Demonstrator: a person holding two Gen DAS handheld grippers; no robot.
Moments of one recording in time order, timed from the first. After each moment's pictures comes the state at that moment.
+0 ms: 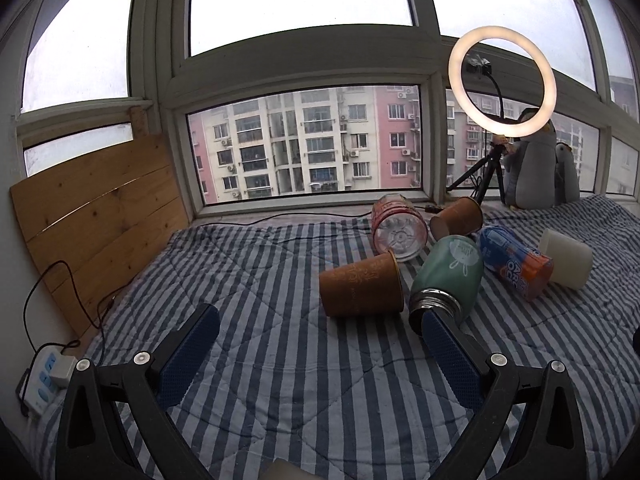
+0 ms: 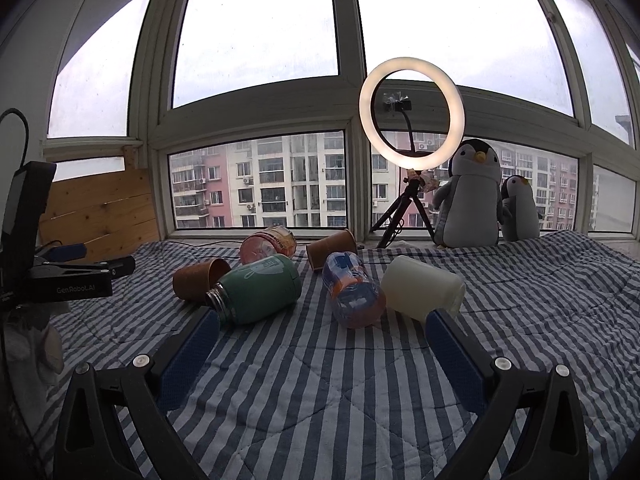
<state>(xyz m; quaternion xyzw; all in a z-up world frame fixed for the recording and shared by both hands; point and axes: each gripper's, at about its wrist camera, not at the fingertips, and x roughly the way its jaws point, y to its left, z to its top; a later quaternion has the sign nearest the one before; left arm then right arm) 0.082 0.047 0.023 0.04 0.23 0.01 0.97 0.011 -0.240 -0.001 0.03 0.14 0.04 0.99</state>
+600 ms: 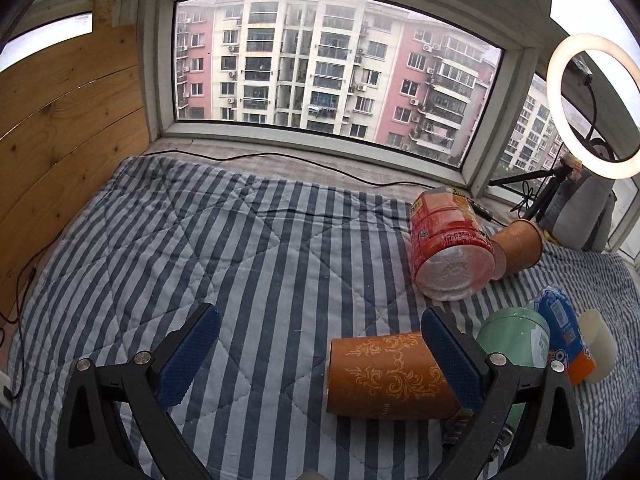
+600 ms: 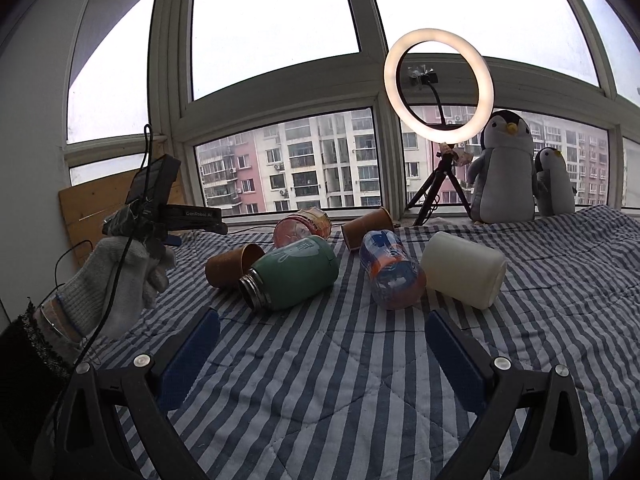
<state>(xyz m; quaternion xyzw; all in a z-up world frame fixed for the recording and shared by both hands) 0.287 0.083 -0.001 -0.08 0.38 0.00 0.92 0.017 -0.238 -0.007 0.06 0.17 0.10 0.98</state>
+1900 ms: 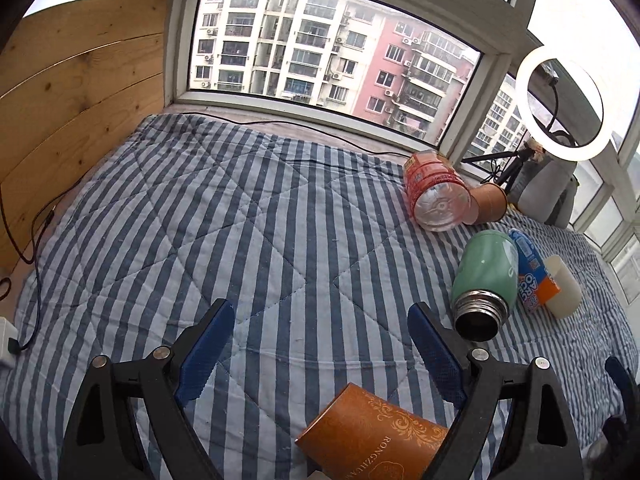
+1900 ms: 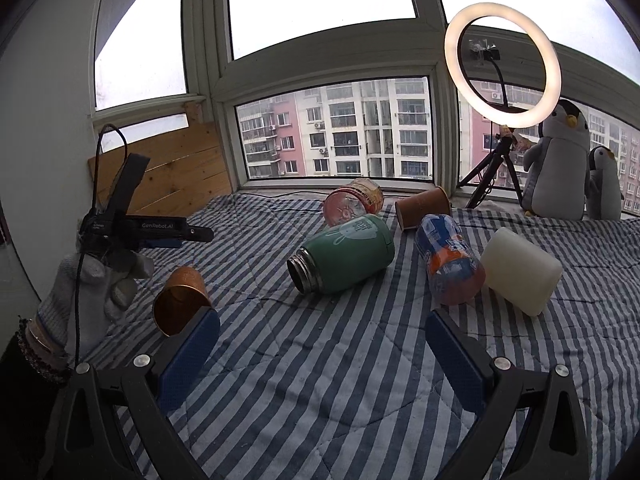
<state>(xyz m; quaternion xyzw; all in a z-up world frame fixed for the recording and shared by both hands) 0.166 0.147 -0.001 -0.12 0.38 -0.05 0.91 0.055 -0.207 0.015 0.03 0.25 0.19 0.95</state>
